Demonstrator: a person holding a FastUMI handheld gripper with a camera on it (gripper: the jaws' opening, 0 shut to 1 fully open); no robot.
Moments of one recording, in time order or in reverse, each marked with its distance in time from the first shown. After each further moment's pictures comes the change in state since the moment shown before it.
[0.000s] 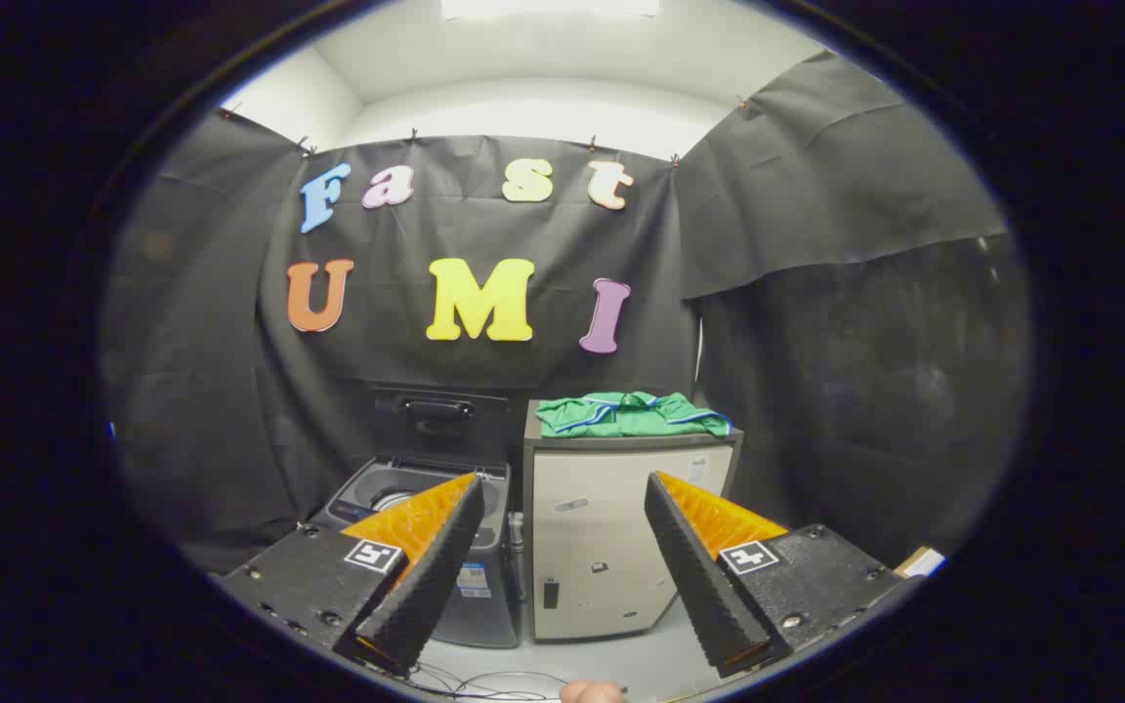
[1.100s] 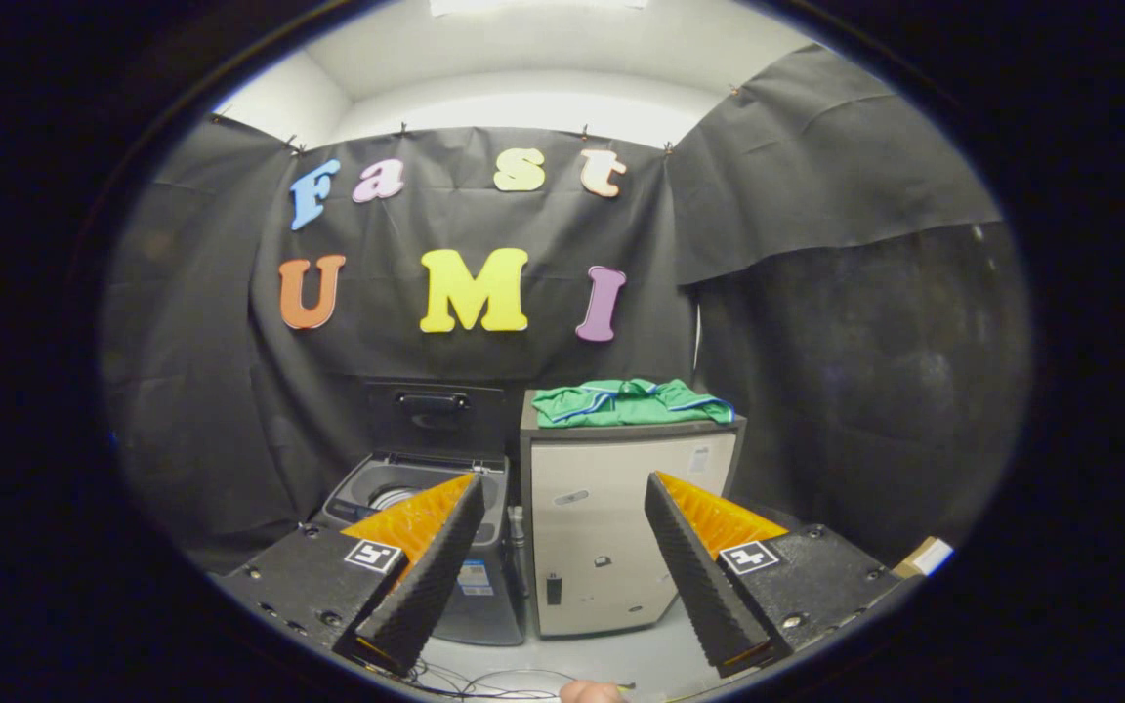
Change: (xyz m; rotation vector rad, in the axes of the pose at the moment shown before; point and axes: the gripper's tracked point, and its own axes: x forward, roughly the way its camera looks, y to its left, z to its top) arm 0.018 -0.004 -0.011 0.028 0.034 -0.014
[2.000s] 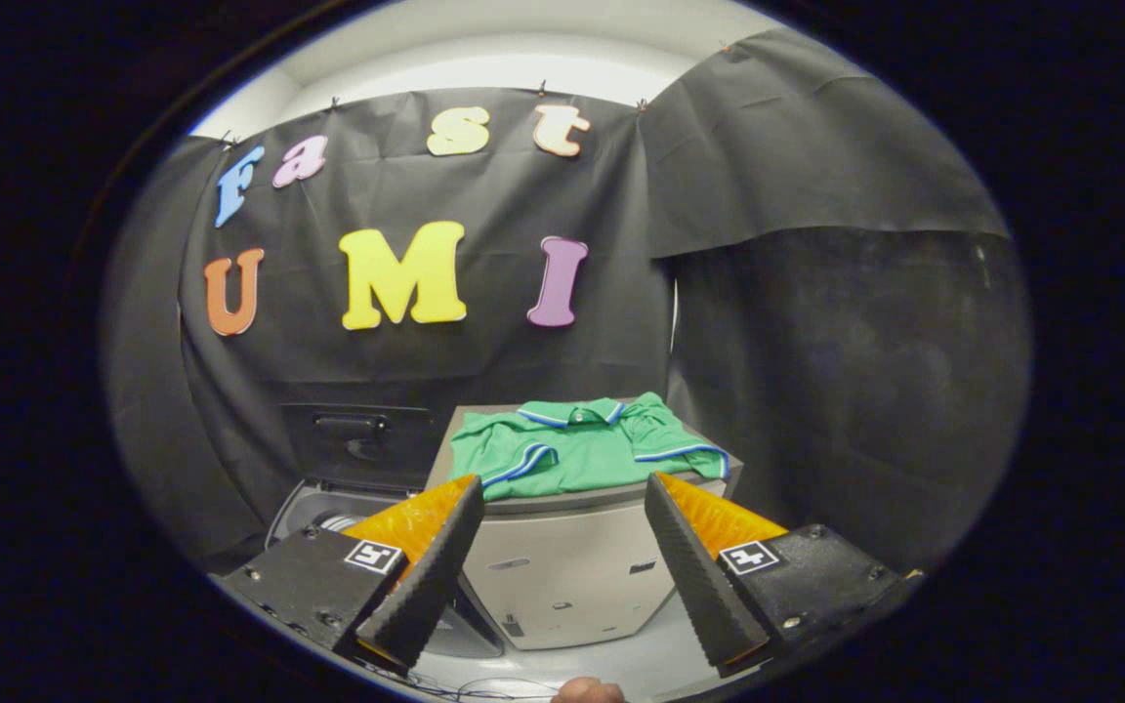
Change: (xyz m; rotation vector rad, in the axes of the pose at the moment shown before) arm 0.197 -0.075 0.080 0.026 0.153 -0.090
